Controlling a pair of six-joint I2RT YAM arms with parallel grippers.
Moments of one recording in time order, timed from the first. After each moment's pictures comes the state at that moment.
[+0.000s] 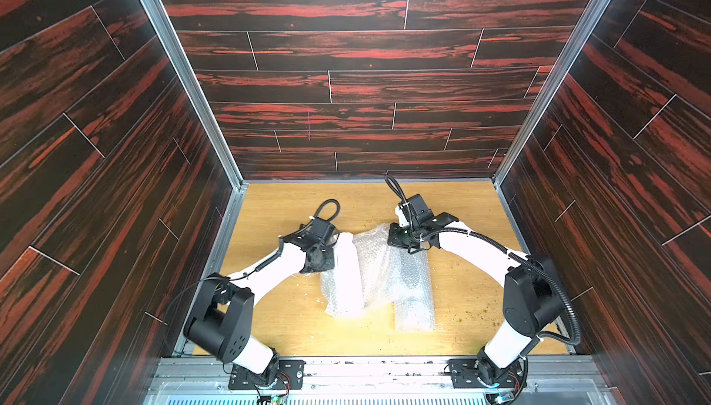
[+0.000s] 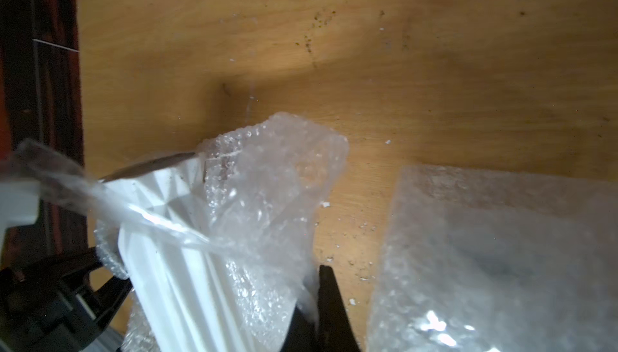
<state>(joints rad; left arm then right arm) -0.40 1.51 0.99 -0.68 -0.07 -0.51 0.59 1.73 1.33 -0.57 -0.20 0.62</state>
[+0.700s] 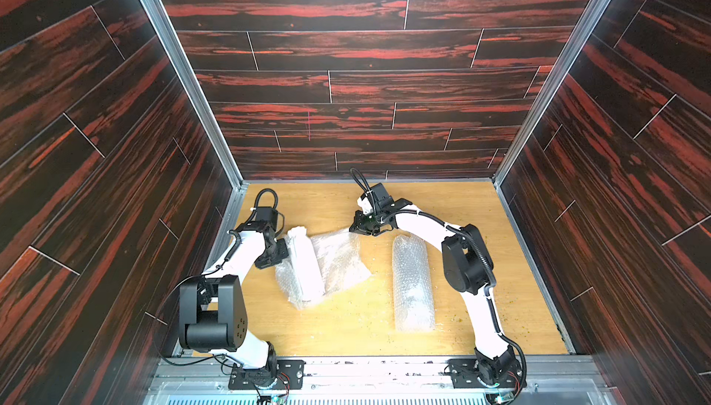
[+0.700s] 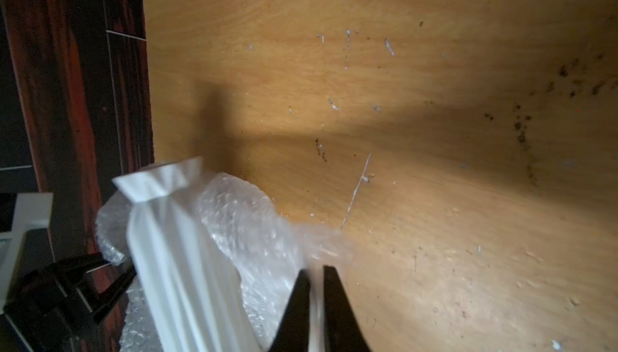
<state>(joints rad) 0.05 1.56 1.07 -0.84 -0.06 -0.34 0.63 2.29 1.89 -0.54 -0.42 0.67</state>
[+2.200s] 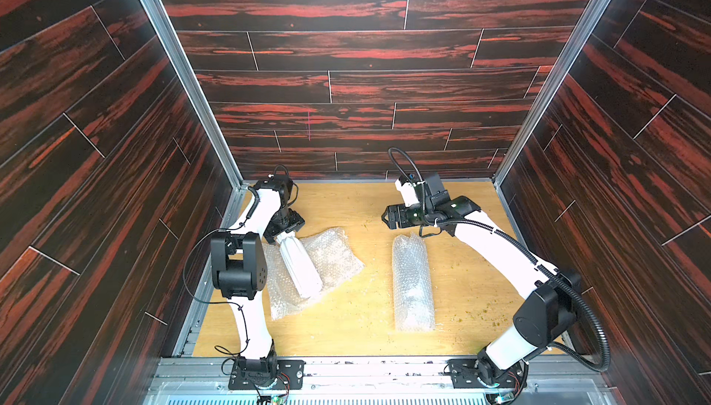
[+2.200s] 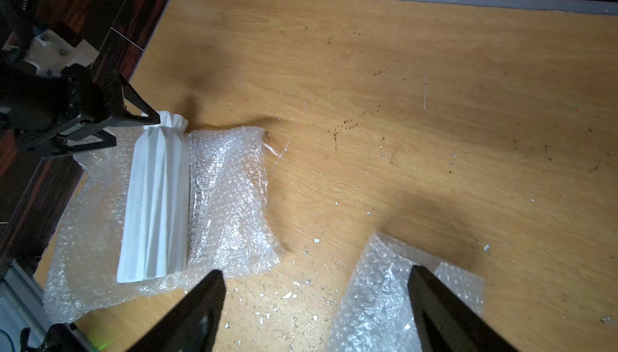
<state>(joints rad) -0.03 2.01 1.73 -1.21 -0.05 -0.74 0.55 1.63 1.51 -0.69 -0.13 0.26</state>
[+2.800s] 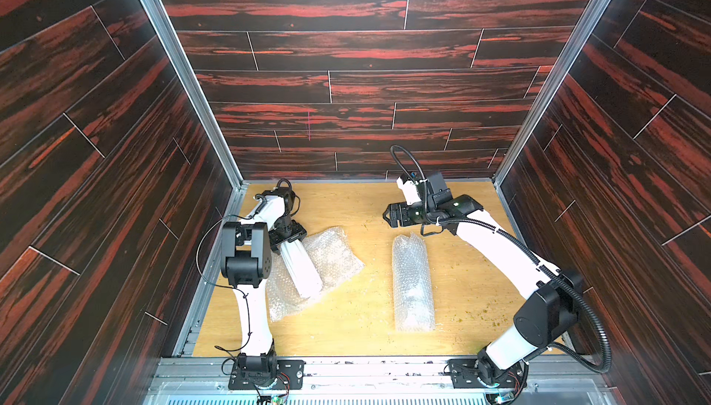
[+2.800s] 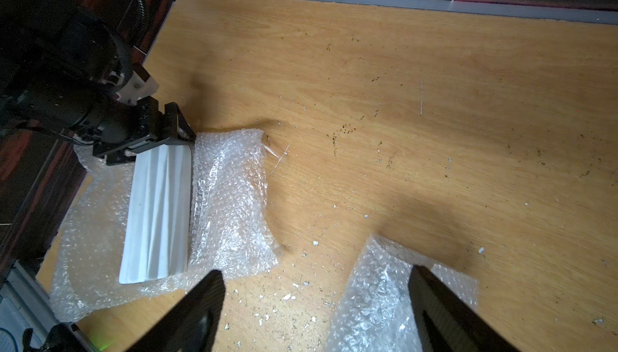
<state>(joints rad) 0.00 2.17 1.68 -1.10 0.00 -0.66 0.54 1.63 1.54 -0.71 -0.14 0.25</state>
